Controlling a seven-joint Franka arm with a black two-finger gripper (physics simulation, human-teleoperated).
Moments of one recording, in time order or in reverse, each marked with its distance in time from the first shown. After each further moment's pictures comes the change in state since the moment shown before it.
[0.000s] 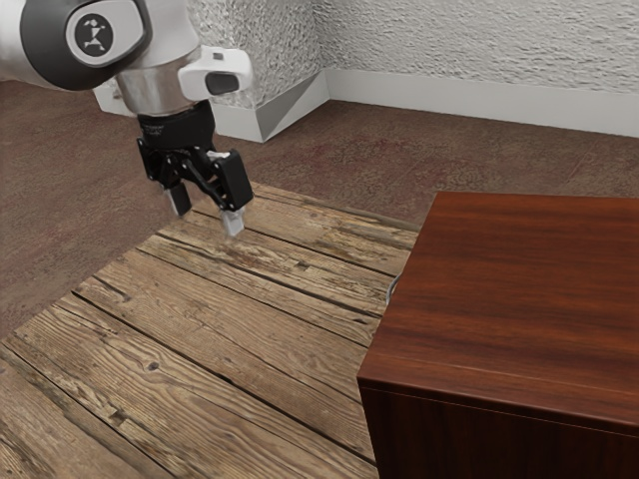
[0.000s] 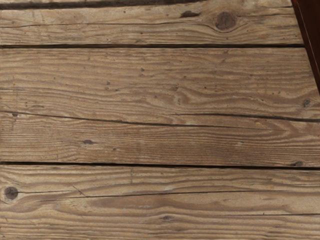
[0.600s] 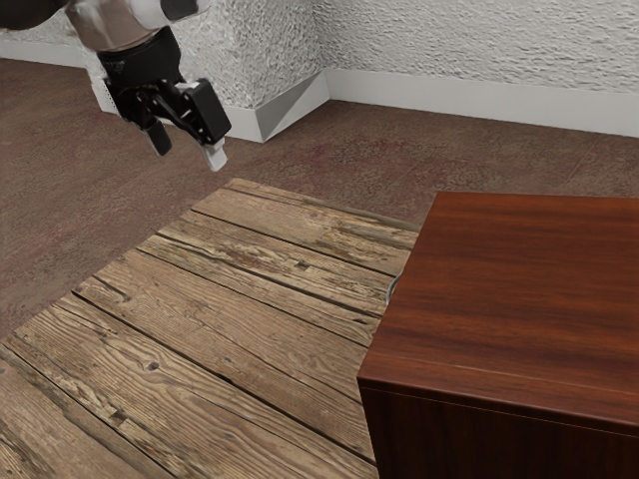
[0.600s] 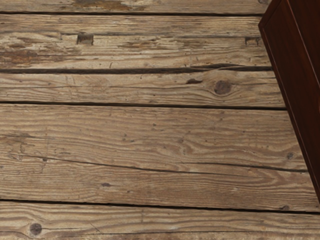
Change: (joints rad) arm 0.027 0.034 0.000 0.204 -0.017 -0.029 0.010
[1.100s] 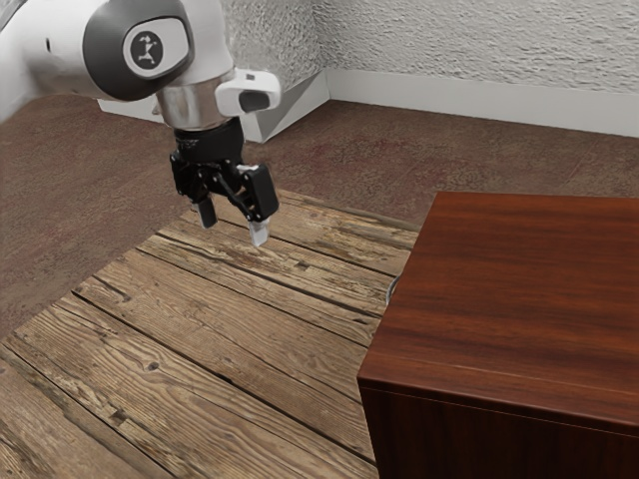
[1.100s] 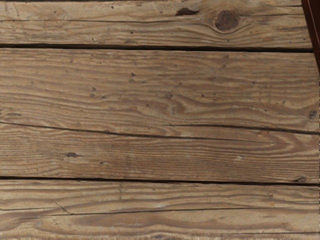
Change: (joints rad) arm 0.003 0.065 -0.002 -0.193 -0.046 0.046 0.000
